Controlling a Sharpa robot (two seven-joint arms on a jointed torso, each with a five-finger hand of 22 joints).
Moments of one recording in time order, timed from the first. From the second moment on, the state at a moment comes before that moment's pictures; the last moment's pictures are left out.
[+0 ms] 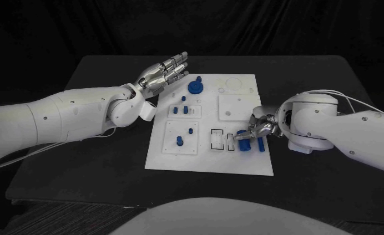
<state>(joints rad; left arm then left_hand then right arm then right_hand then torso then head) 1.16 -0.88 -0.21 1.31 -0.16 0.12 0.68 1.33 0.24 -0.29 0.29 0.26 0.06 0.01 0.01 0.01 0.00 0.01 0.00 0.00 0.00 0.08 0.00 0.00 0.15 0.01 0.18 0.01 0.01 1.29 -0.73 -0.21 1.64 -1.15 0.19 -0.63 0.96 -0.08 0.05 0.27 0.07 1.02 0.01 0.39 0.87 1.47 -0.06 1.57 1.31 1.47 -0.12 1.54 1.31 0.04 1.47 -0.01 1.46 1.31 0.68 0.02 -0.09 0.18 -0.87</state>
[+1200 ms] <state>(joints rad) 1.16 -0.87 -0.21 1.30 -0.16 0.13 0.68 1.33 0.24 -0.29 0.29 0.26 0.06 0.03 0.01 0.01 0.00 0.01 0.00 0.00 0.00 0.08 0.00 0.00 0.15 0.01 0.18 0.01 0.01 1.32 -0.76 -0.21 1.68 -0.85 0.04 -0.61 1.09 -0.09 0.15 0.21 0.70 1.02 0.03 0.31 0.84 1.47 -0.05 1.57 1.31 1.47 -0.11 1.51 1.31 0.04 1.46 -0.01 1.43 1.31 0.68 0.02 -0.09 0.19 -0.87</state>
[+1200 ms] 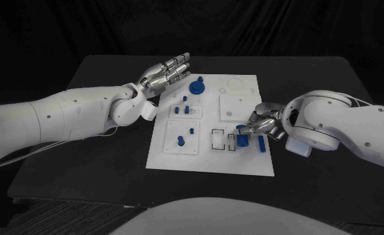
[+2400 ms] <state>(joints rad) 1.16 -0.86 -0.21 1.30 -0.16 0.14 0.68 1.33 0.24 -0.29 0.29 0.27 0.06 0.04 0.01 0.01 0.00 0.01 0.00 0.00 0.00 0.08 0.00 0.00 0.15 0.01 0.18 0.01 0.01 1.31 -0.63 -0.21 1.60 -0.75 0.07 -0.62 0.99 -0.07 0.20 0.15 0.52 0.99 0.04 0.29 0.82 1.47 -0.04 1.57 1.31 1.47 -0.11 1.48 1.31 0.04 1.47 0.00 1.38 1.31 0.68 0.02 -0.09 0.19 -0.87</state>
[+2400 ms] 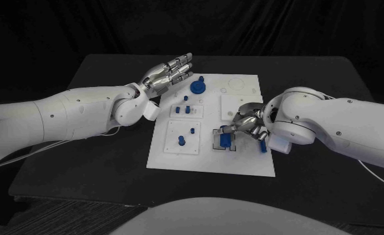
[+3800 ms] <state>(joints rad) 1.16 -0.85 -0.21 1.29 -0.16 0.14 0.68 1.33 0.24 -0.29 0.29 0.28 0.06 0.04 0.01 0.01 0.00 0.01 0.00 0.00 0.00 0.09 0.00 0.00 0.15 0.01 0.18 0.01 0.01 1.30 -0.60 -0.21 1.58 -0.79 0.11 -0.62 0.88 -0.06 0.11 0.16 0.07 1.00 0.04 0.30 0.82 1.46 -0.04 1.57 1.31 1.46 -0.10 1.48 1.31 0.04 1.46 0.01 1.36 1.31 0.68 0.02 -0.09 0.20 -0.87</state>
